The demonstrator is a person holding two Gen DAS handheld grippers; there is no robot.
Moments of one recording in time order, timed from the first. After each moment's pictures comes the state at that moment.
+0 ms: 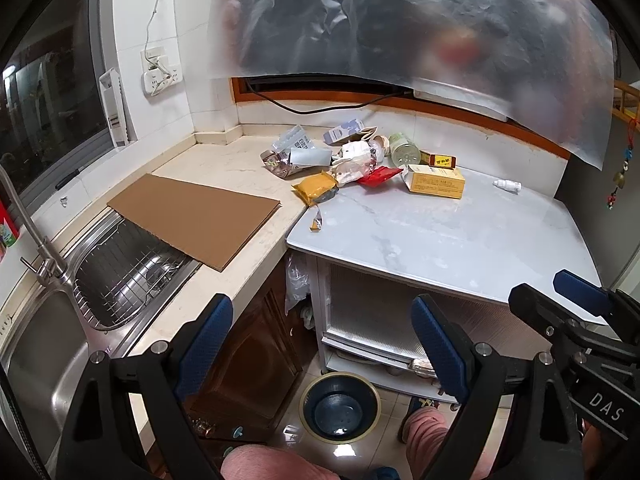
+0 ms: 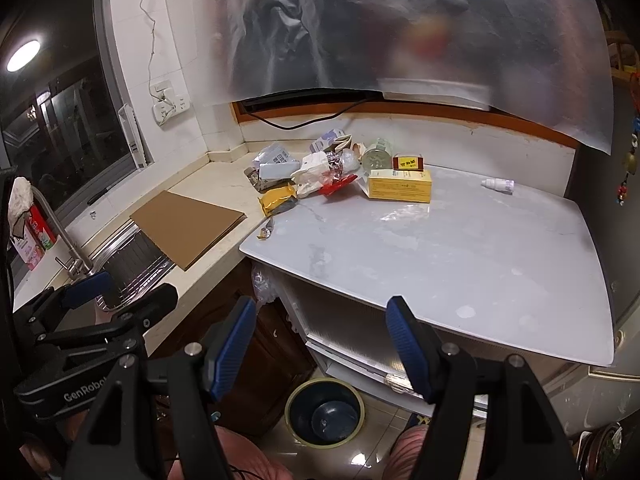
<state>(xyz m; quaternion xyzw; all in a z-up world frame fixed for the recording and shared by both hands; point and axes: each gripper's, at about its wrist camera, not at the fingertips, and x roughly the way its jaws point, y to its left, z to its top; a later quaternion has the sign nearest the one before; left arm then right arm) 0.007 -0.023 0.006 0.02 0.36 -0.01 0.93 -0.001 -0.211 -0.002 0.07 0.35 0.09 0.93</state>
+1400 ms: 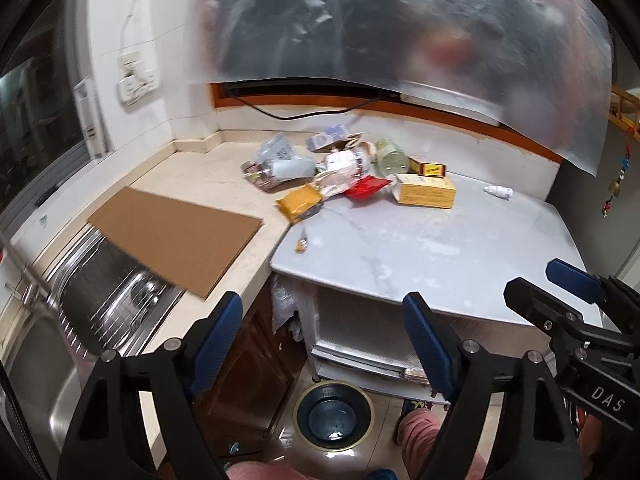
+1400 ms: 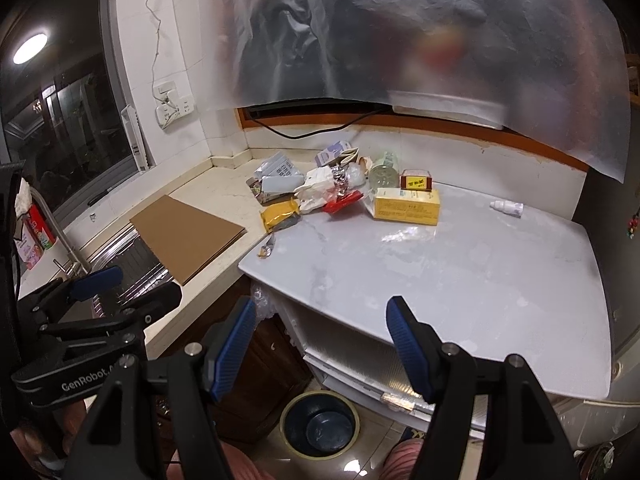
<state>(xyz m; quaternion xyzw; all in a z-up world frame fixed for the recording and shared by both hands) 0.054 -0.031 0.019 0.03 0.37 -0.05 0.93 0.033 -0.216 0.015 0.06 0.35 0.10 0.93</state>
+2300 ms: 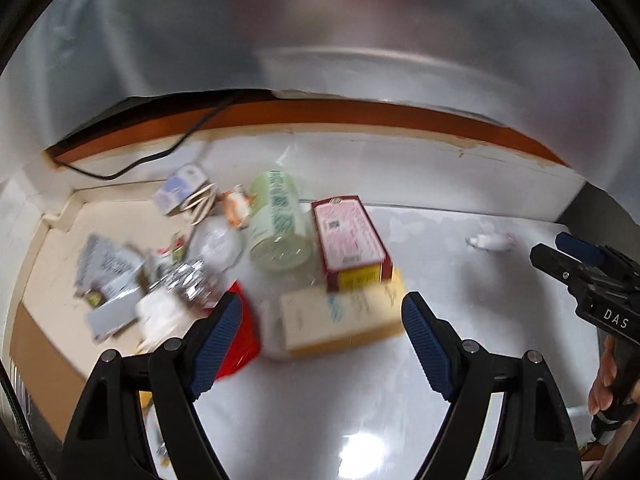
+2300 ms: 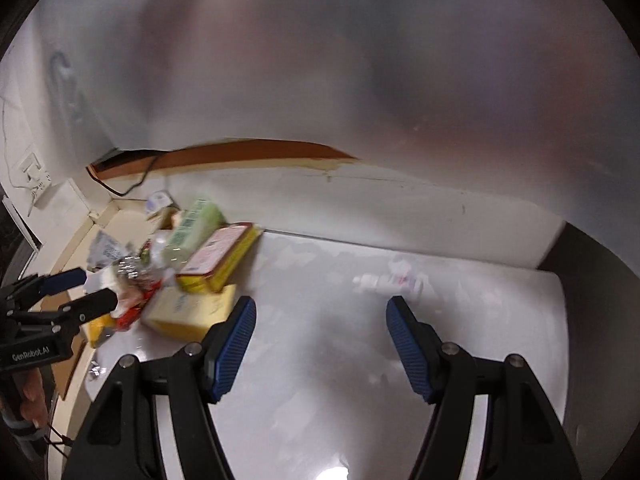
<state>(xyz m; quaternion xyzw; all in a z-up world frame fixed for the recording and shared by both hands) 0.373 -0.243 -0.006 0.10 0.46 -0.15 0.87 0.306 -0.473 -0.042 0.12 0.42 0.00 0.90</state>
